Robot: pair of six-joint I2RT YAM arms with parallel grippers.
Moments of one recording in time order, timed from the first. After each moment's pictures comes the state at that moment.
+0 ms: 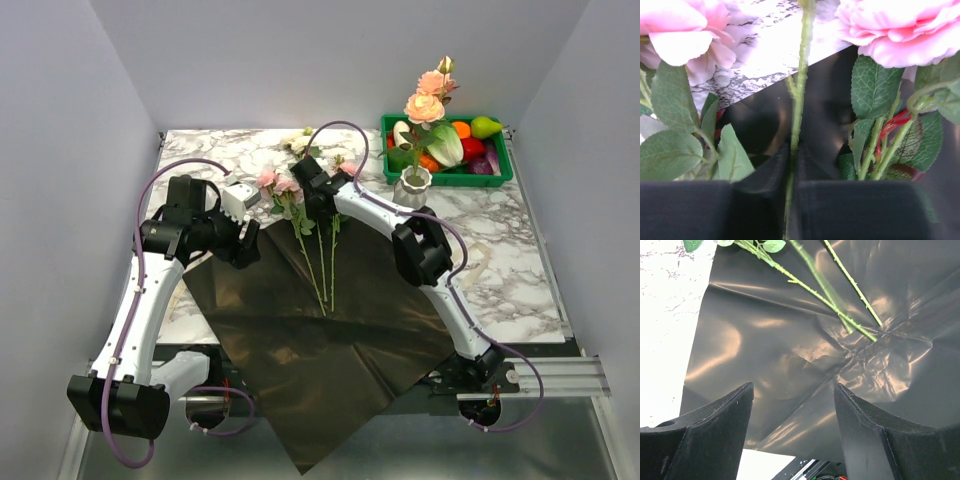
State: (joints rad) left arm -0.14 1.07 1.14 -0.97 0.51 0.33; right arm 0.74 2.48 2.16 -0.69 0.27 0.47
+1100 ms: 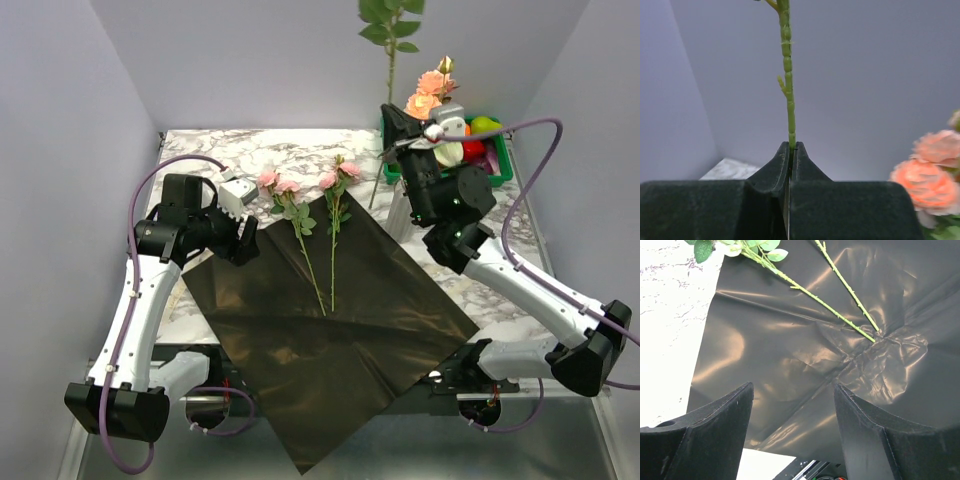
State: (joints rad) left arm -0.14 1.05 1.18 -0.99 0.51 0.32; right arm 0.79 1.30 1.32 0.44 0.38 -0.15
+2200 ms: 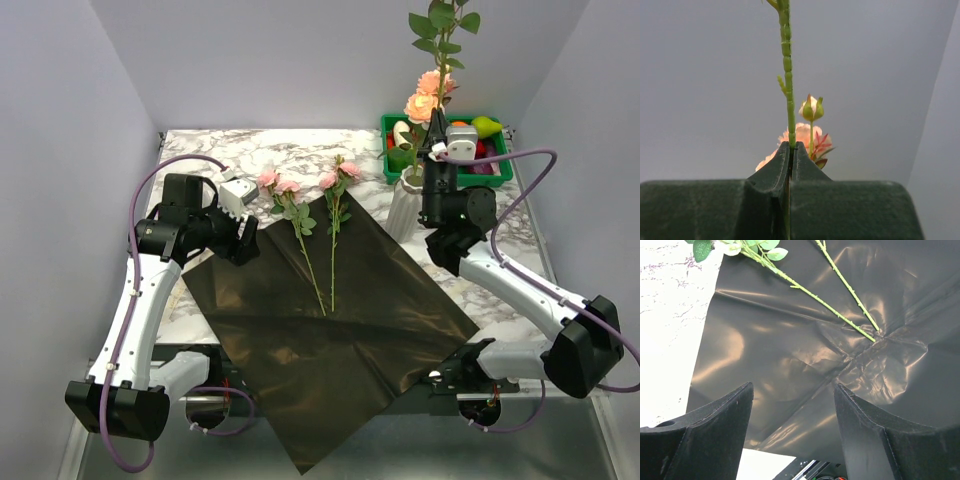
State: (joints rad) left arm -0.14 1.06 1.18 -0.99 0.51 0.32; right arm 0.63 1.27 1.00 1.01 0.52 -0.54
